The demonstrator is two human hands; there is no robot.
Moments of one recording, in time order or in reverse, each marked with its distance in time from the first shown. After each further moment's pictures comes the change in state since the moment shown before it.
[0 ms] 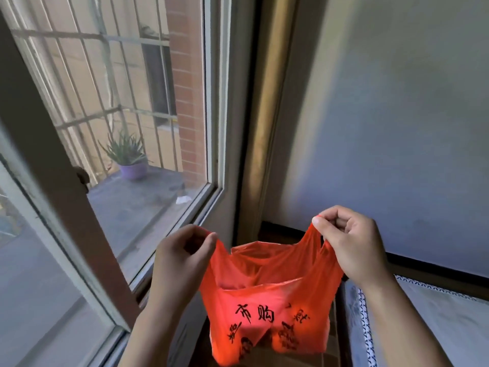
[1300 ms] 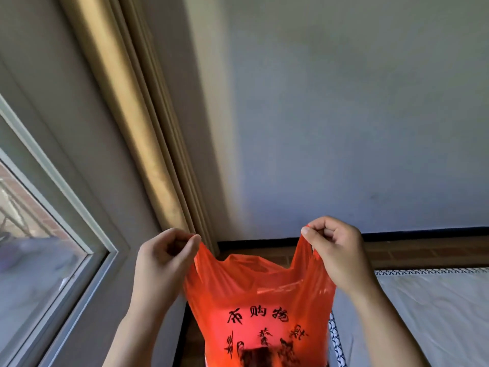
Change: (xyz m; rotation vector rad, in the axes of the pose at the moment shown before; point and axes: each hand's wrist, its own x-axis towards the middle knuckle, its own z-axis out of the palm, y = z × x) left_hand 0.165 0.064 0.390 0.078 -0.225 0.115; right_hand 0.215 0.258 -0.222 0.126 0.227 0.160
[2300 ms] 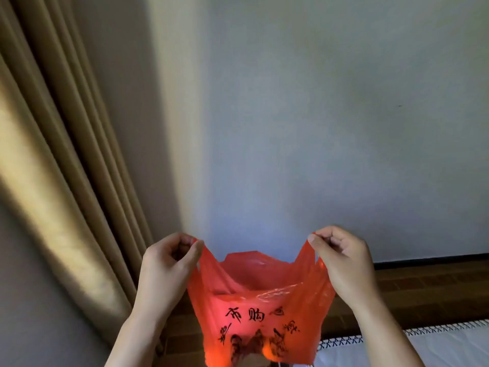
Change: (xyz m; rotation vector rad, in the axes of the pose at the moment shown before) left_hand 0.337 -0.105 0.171 -0.196 -0.165 -0.091; right_hand 0.318 0.082 0.071 -0.147 0.155 0.031
